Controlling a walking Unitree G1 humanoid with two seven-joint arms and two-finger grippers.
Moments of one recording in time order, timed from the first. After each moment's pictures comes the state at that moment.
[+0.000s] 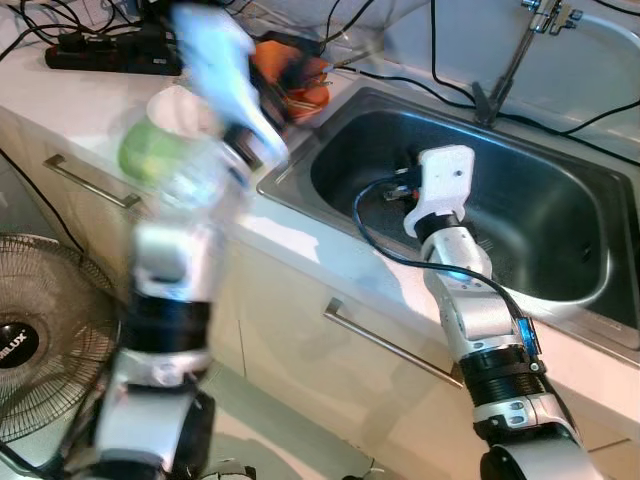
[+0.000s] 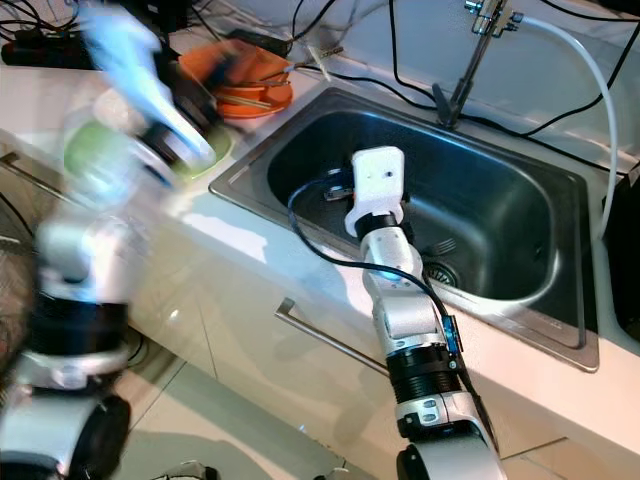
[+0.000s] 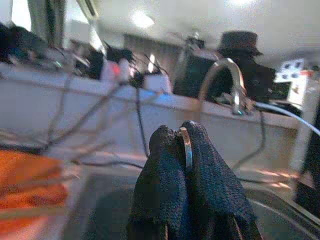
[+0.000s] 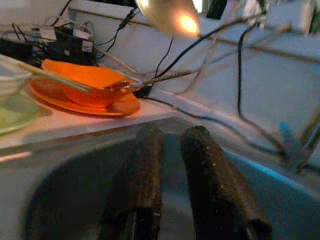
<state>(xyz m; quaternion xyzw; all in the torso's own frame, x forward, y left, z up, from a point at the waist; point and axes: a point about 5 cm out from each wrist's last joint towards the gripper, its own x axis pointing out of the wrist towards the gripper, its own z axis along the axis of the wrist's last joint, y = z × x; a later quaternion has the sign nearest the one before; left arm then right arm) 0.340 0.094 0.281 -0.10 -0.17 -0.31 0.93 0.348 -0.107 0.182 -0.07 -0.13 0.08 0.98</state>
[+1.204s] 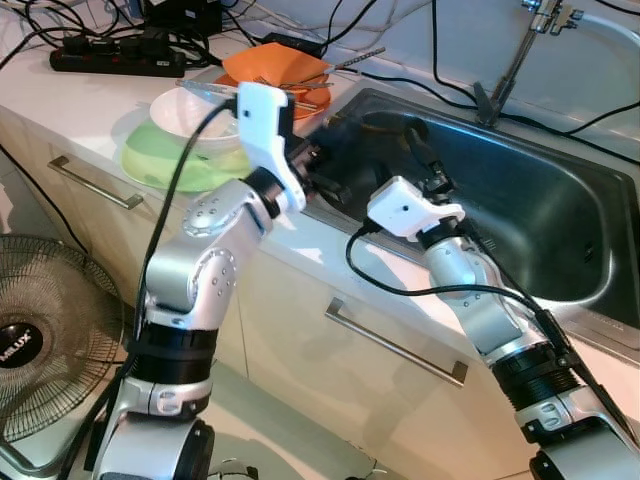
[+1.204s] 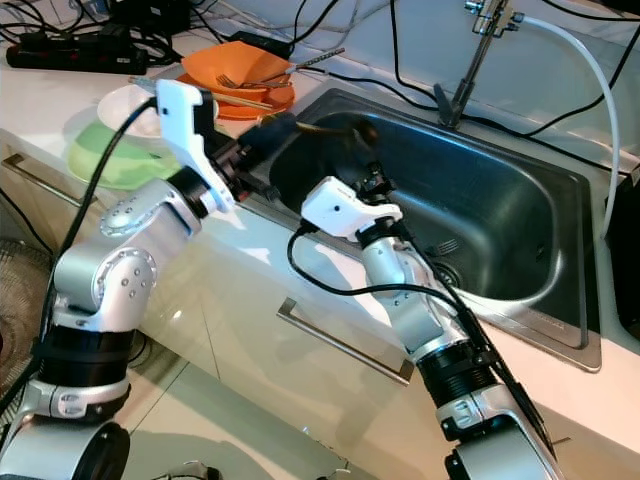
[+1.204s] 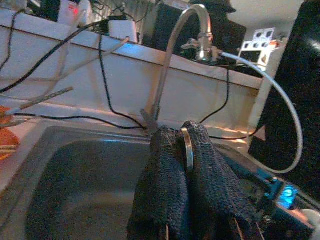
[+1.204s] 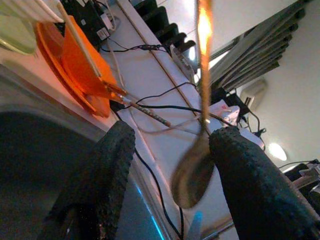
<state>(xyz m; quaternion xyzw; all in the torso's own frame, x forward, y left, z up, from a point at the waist) 0.324 0.080 0.252 -0.10 -0.08 -0.38 0.92 0.339 -0.104 0.180 -0.42 -0.24 0.08 0.87</state>
